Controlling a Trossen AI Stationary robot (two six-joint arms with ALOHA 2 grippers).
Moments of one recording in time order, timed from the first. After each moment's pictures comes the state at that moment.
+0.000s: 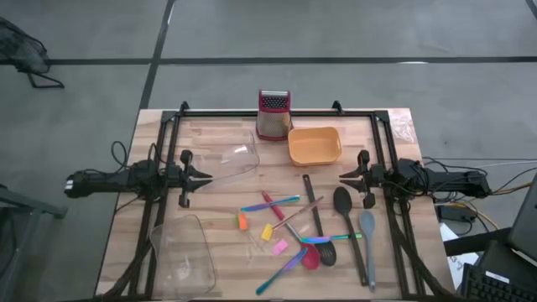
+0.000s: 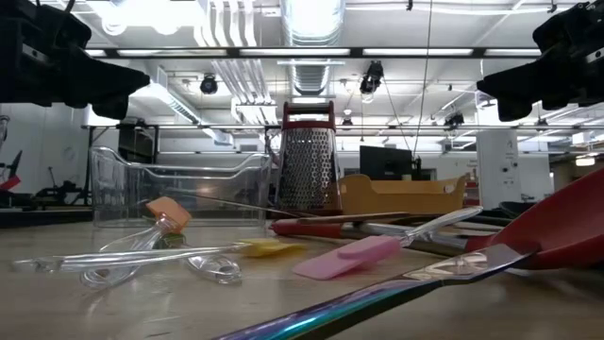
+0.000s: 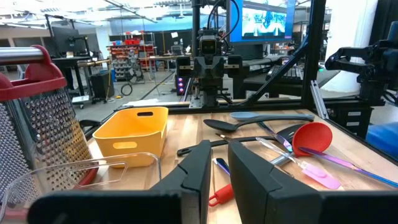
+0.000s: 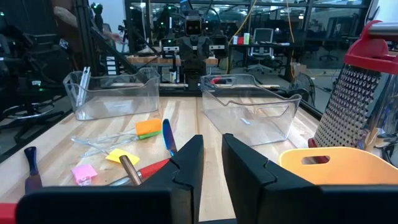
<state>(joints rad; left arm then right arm) 0.00 0.00 0.01 0.02 -0.03 0.05 0.00 0.02 0.02 -0.03 0.00 0.02</state>
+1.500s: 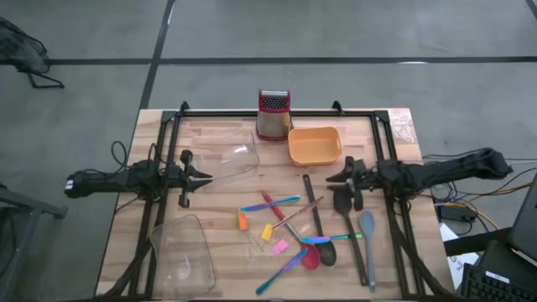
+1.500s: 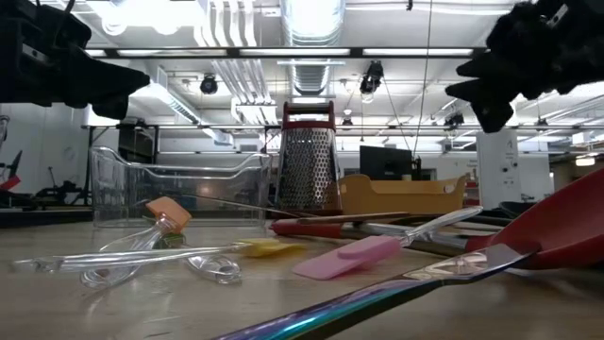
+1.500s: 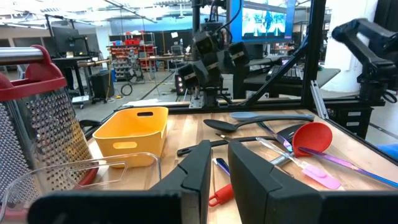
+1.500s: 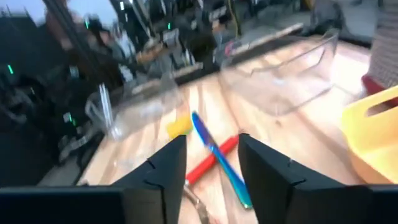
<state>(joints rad) 0.00 0.00 0.01 0.02 -0.03 0.05 0.09 0.62 0.16 0.29 0.04 0.40</state>
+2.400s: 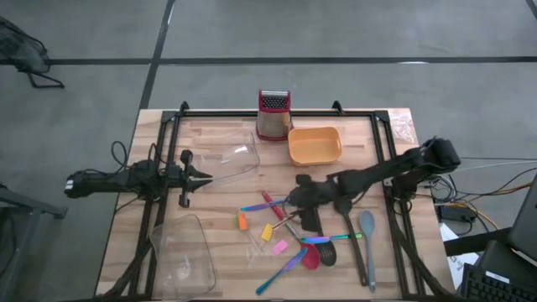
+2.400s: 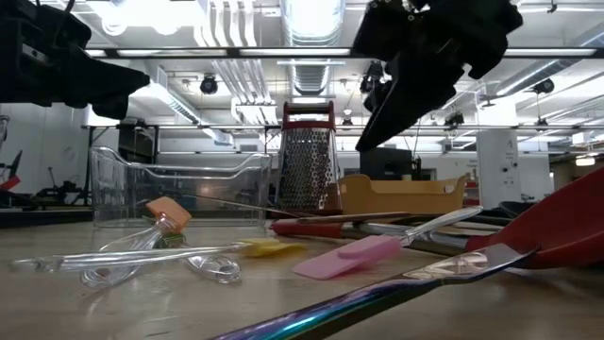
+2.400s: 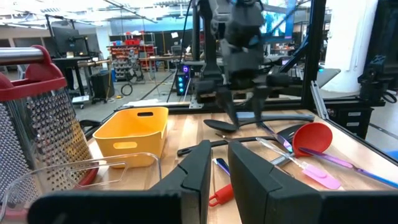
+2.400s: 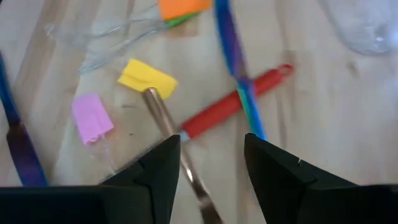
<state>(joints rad) 0.00 0.00 0.01 0.02 -0.03 0.05 0.20 1.60 0.95 -0.21 0.02 0.15</state>
